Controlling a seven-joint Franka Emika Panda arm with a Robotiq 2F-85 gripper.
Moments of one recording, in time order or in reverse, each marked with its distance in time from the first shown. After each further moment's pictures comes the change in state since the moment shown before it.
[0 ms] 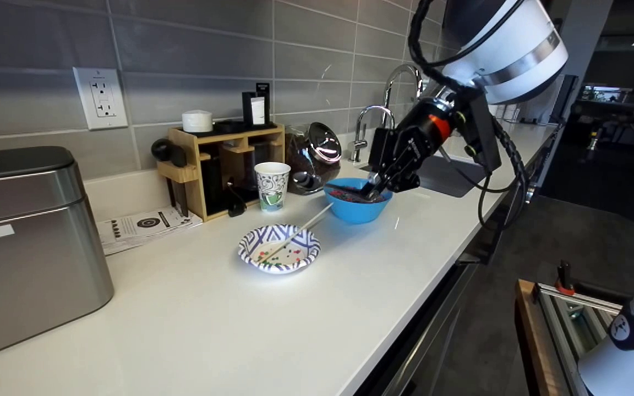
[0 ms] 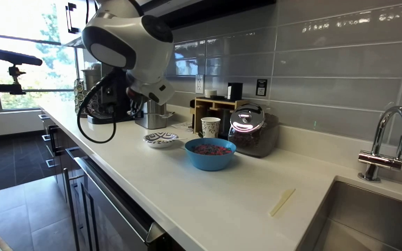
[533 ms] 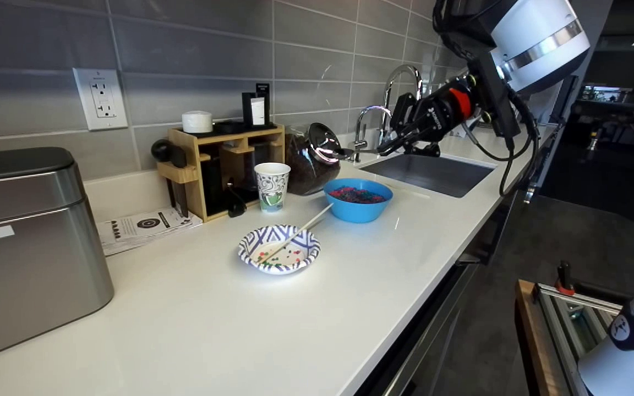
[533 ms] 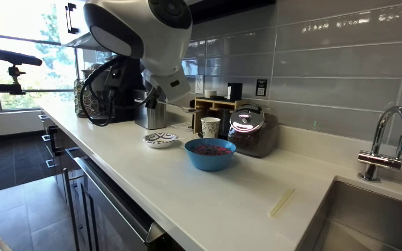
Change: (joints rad) arm -0.183 -0.083 -0.108 -0.001 0.049 -0.113 0.193
